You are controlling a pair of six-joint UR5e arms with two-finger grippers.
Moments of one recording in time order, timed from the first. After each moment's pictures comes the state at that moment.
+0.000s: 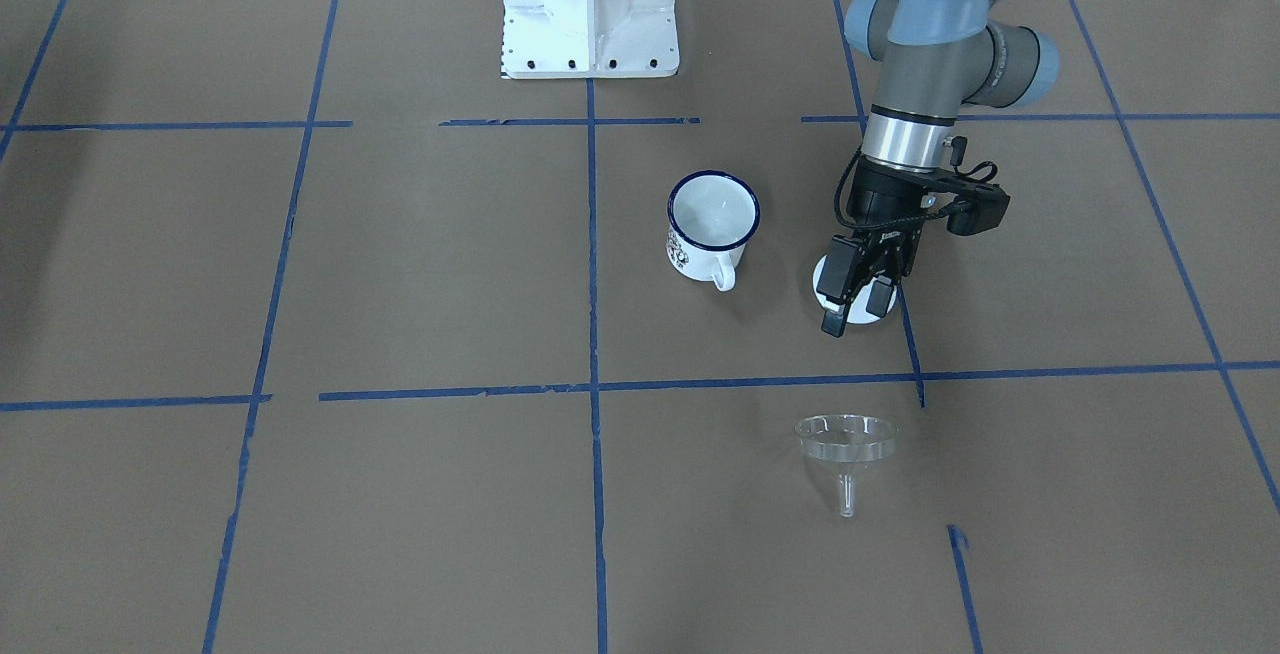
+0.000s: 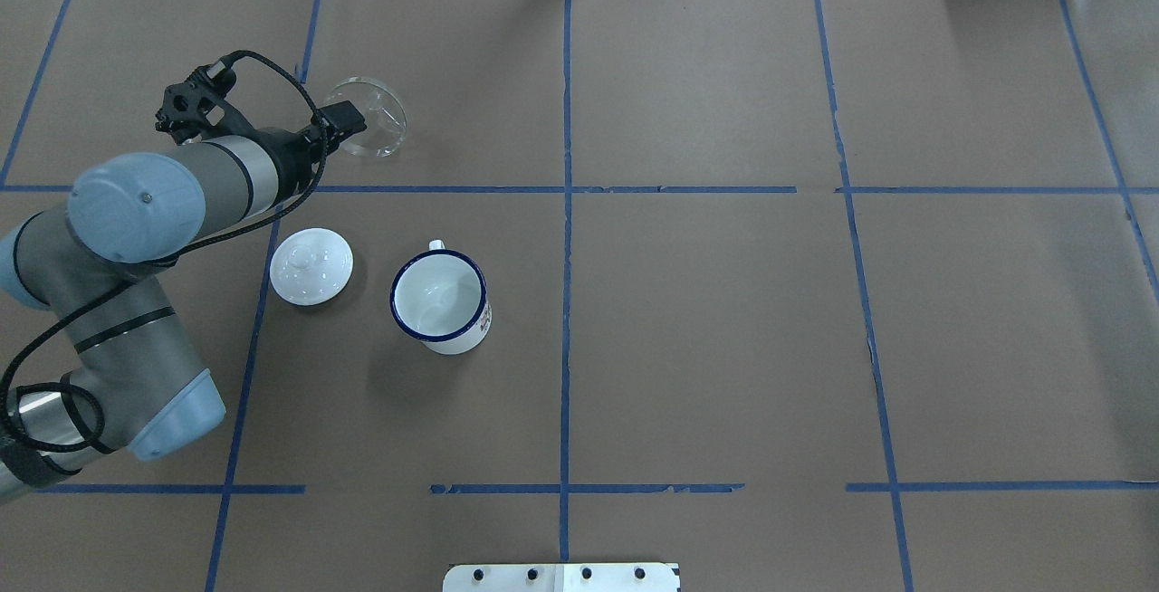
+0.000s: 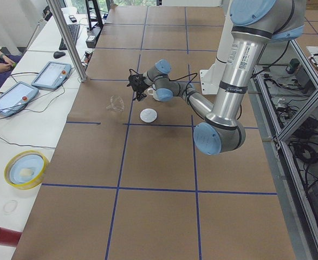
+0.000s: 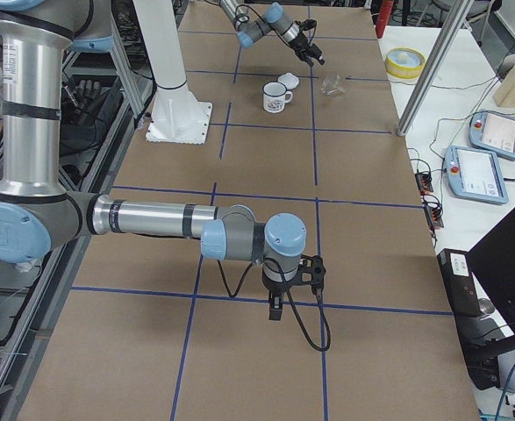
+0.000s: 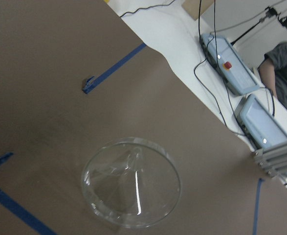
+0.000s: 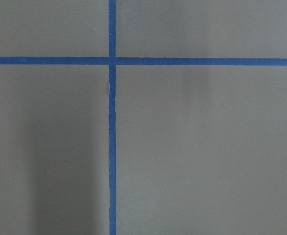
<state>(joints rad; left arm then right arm) -0.66 -1.88 -1.77 -2.17 -1.50 -1.73 1.57 -1.68 1.66 -1.57 2.29 0.01</state>
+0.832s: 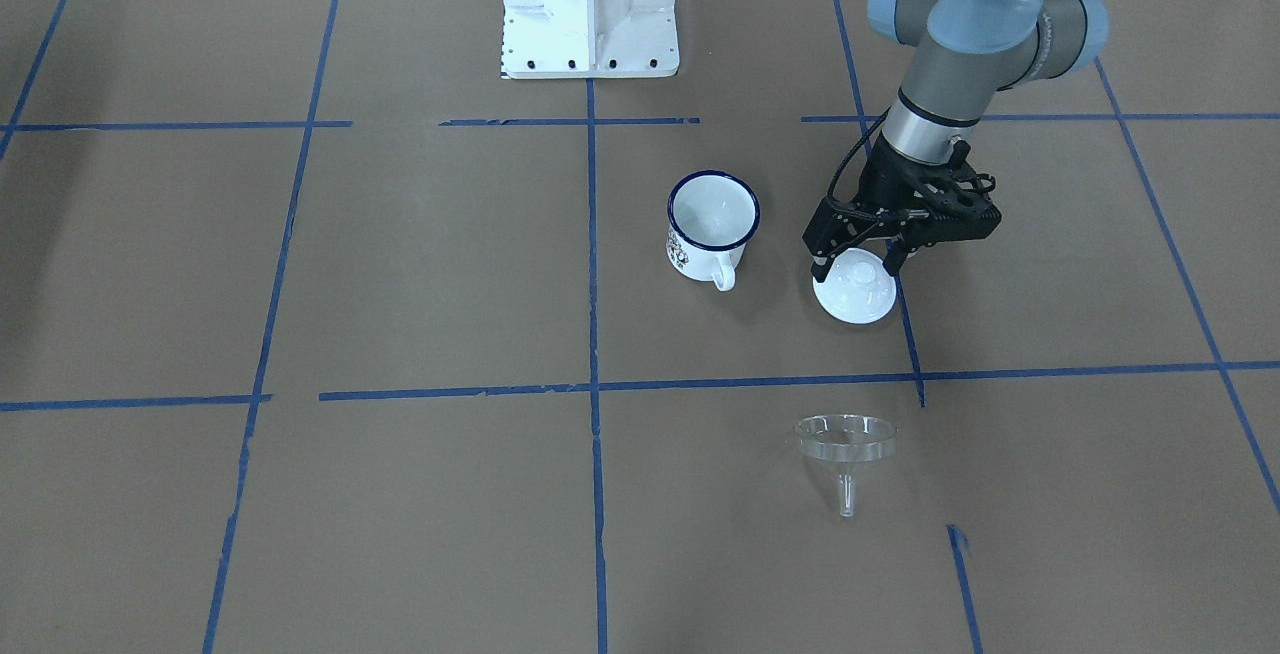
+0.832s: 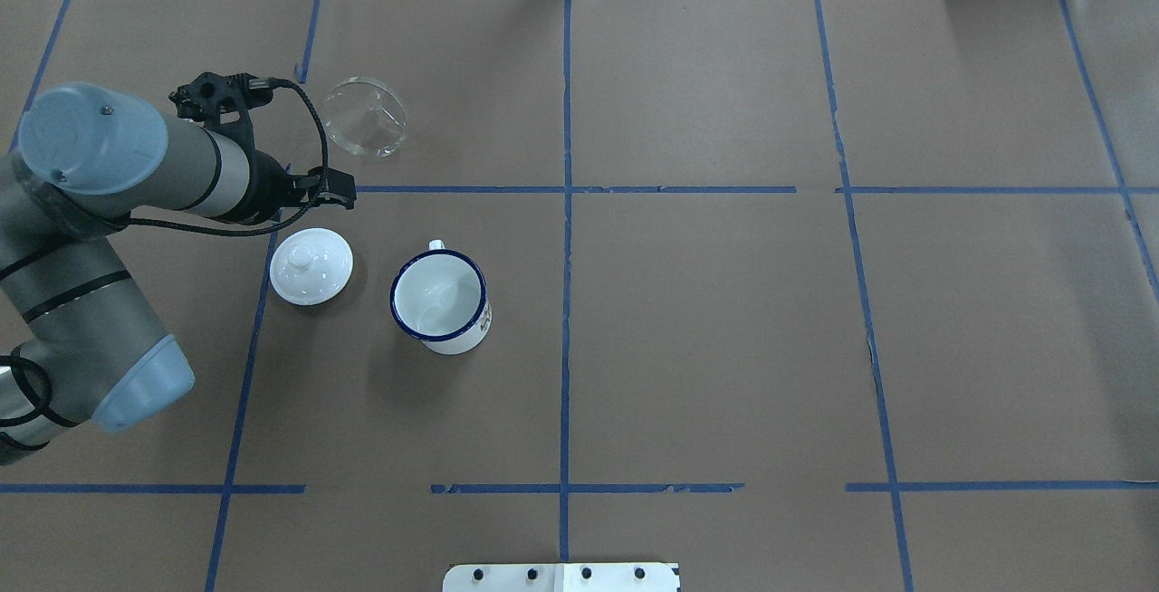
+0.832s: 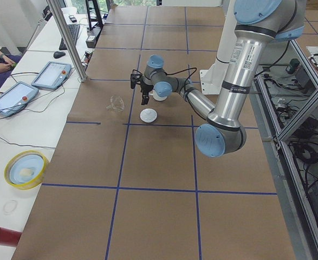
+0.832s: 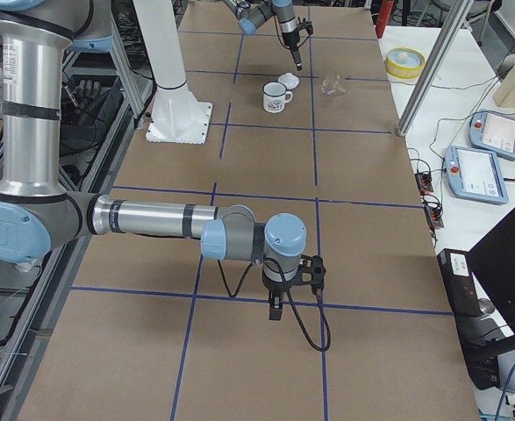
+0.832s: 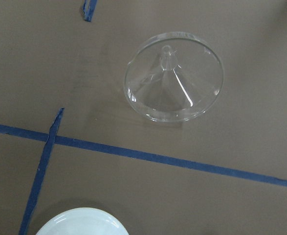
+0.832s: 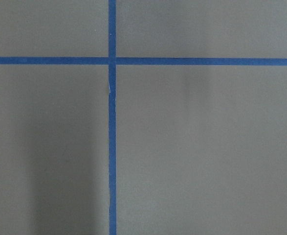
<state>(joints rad) -0.74 -1.87 -1.83 -1.91 -1.88 -1.22 1.57 -1.68 1.66 -1.57 2.29 0.01</state>
